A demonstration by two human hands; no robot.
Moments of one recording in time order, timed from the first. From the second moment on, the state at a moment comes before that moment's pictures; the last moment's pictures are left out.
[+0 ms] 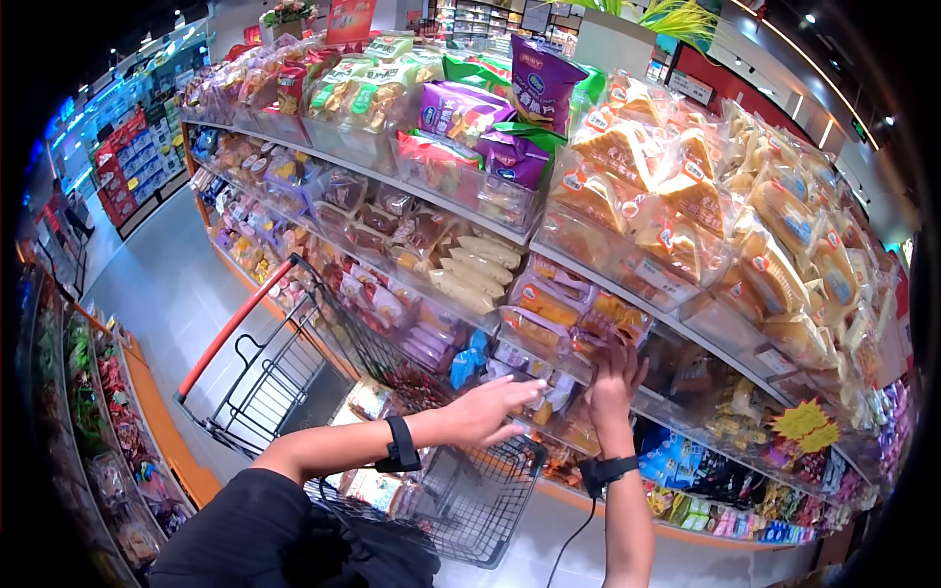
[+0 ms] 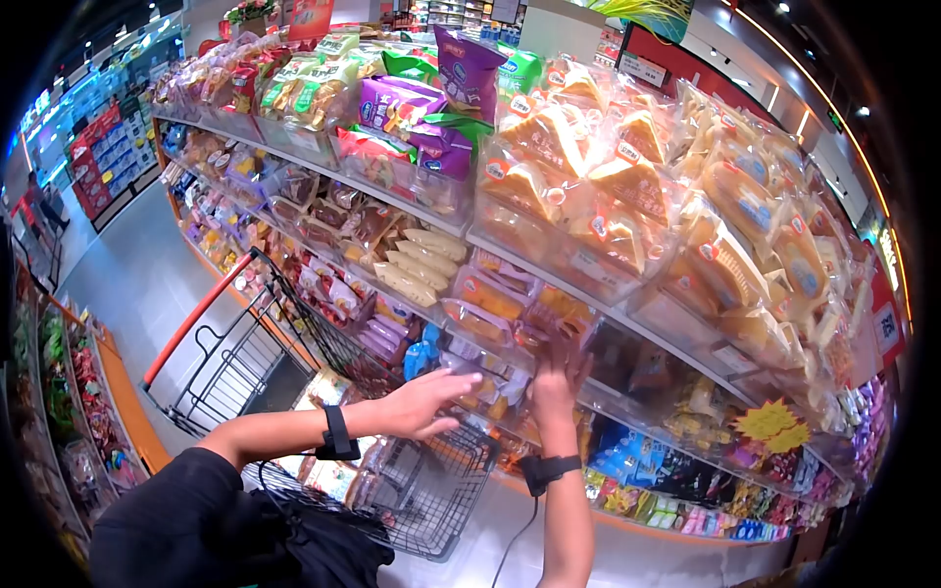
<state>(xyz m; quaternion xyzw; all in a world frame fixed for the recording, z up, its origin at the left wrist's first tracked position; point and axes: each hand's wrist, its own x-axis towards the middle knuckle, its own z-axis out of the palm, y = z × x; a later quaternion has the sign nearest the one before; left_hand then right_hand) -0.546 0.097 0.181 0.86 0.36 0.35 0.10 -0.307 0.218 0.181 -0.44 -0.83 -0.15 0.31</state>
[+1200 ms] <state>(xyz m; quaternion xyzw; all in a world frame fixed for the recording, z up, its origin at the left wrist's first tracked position) -0.524 0.112 0.162 0.47 0.43 0.53 0.56 -0.323 0.112 0.167 -0.41 -0.53 0.62 0.41</state>
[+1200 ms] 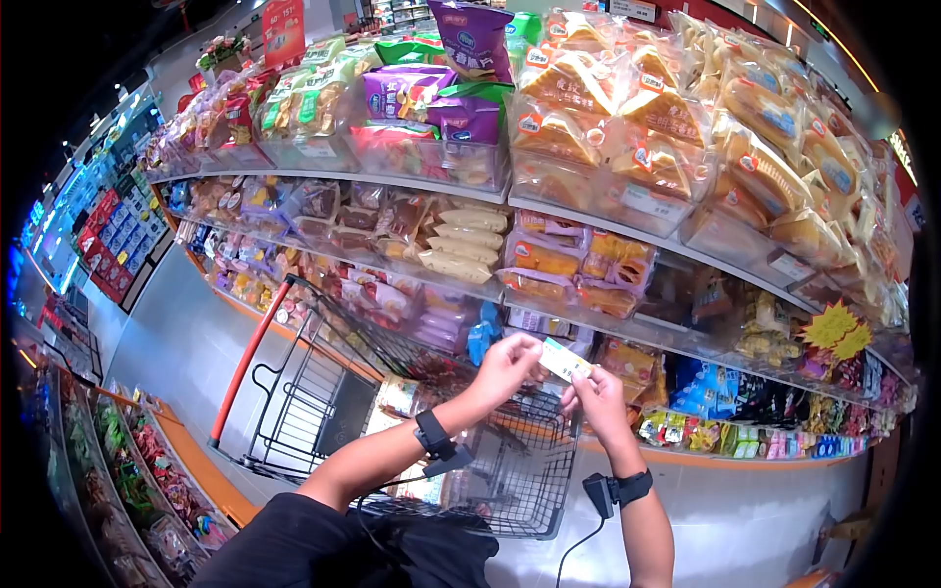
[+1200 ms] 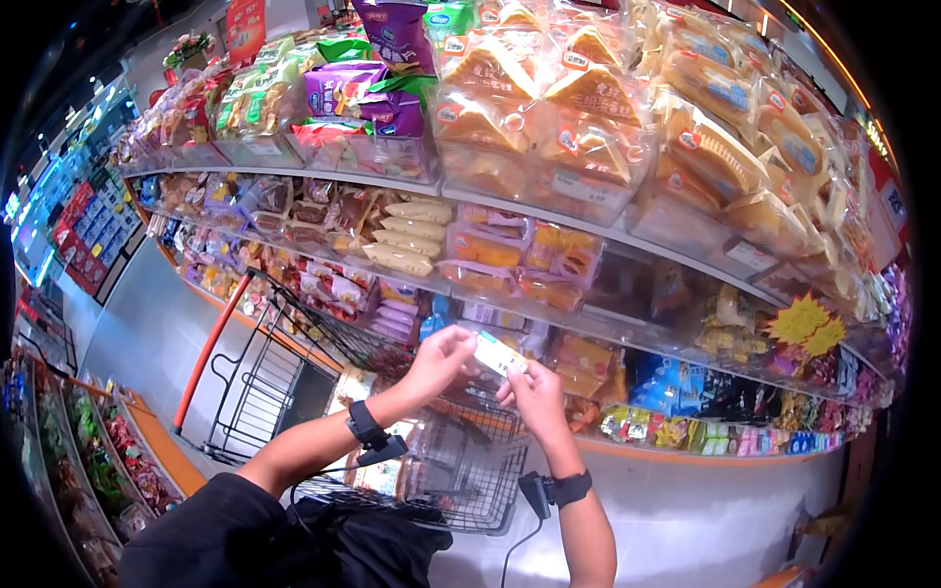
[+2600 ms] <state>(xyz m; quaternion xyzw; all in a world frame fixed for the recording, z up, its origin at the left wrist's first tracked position) -0.487 0.173 0.175 0.80 0.44 0.39 0.08 -0.284 0.220 0.161 -0.54 -0.77 -0.01 0.34</state>
